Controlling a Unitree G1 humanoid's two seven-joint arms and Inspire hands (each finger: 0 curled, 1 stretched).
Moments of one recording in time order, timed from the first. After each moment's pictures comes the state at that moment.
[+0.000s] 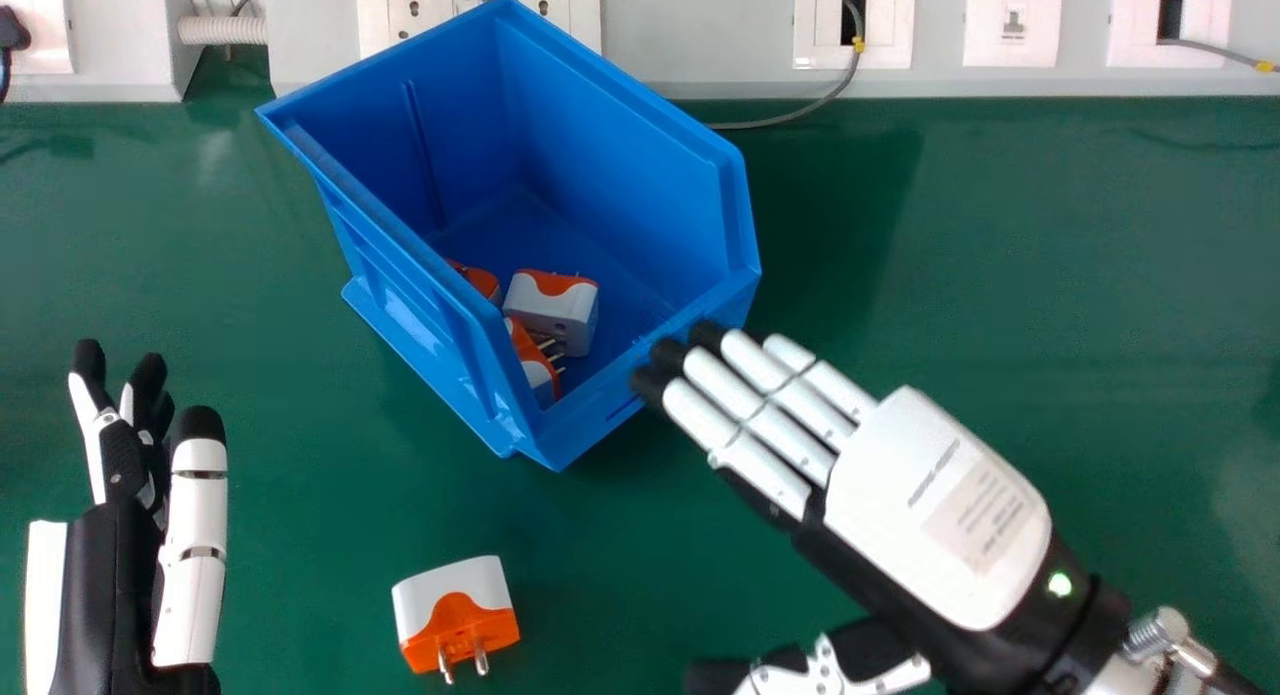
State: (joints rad) left arm 0.51 -0.01 0.20 -0.36 -0.02 -0.26 0.02; right arm 0.00 -0.71 0.35 -0.04 -0.95 -0.68 -0.43
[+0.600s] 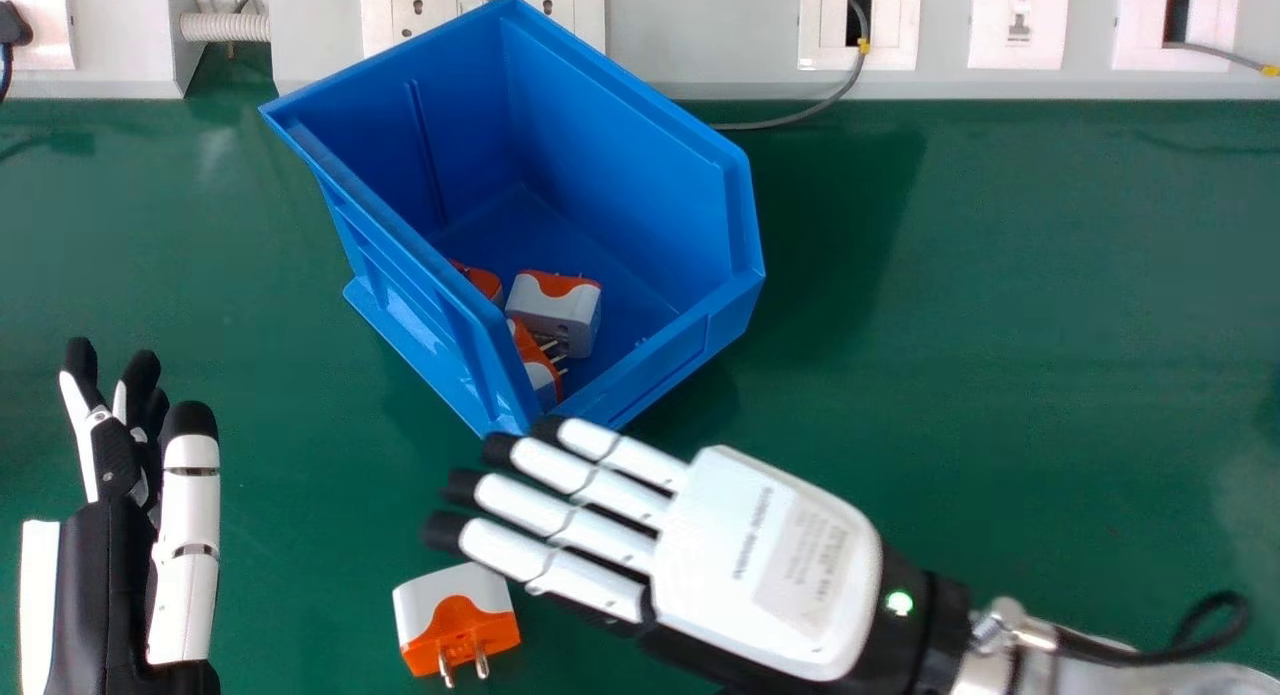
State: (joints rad) left arm 0.51 -0.02 0.20 -0.36 -0.04 -0.26 0.02; right arm -0.24 -0.55 0.51 0.05 -1.03 -0.82 -0.31
